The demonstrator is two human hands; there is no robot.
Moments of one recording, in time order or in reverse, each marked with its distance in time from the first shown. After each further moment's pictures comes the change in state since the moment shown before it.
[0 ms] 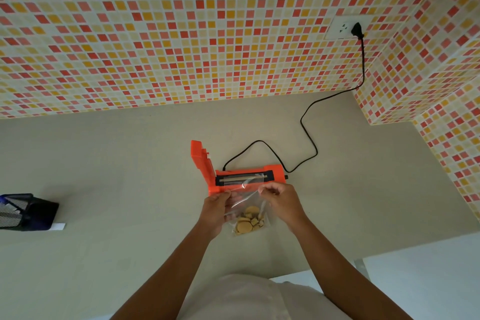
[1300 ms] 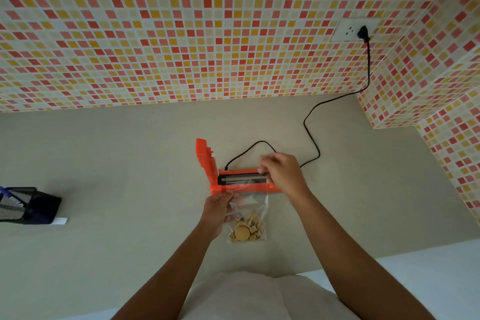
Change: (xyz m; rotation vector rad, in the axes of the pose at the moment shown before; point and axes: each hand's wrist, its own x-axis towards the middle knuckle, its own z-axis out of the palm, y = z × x) left_hand -0.004 -0.004 -0.001 -0.019 -0.004 0.051; right_hand 0.015 -0.087 -0.010 0.073 0.007 0.001
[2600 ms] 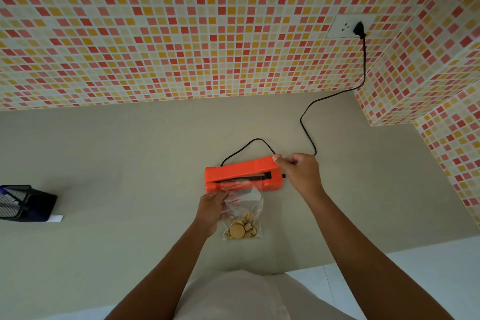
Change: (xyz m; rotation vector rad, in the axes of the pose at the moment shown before) left_hand -0.005 -0.001 0.003 -0.022 0.005 0.027; right_hand 0.021 0.040 -0.046 -0.212 0.232 -0.144
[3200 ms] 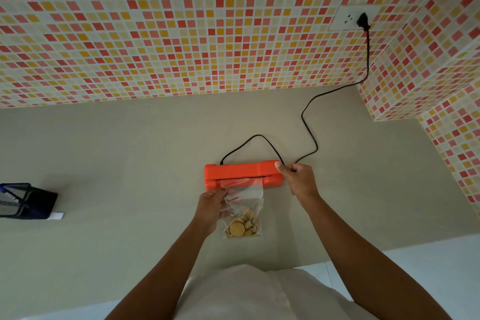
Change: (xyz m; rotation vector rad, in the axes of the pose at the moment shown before) left_hand -0.002 0.001 0.001 -0.009 -0.006 -0.022; right_hand 0.008 0.059 0.020 0.156 -0.051 0.217
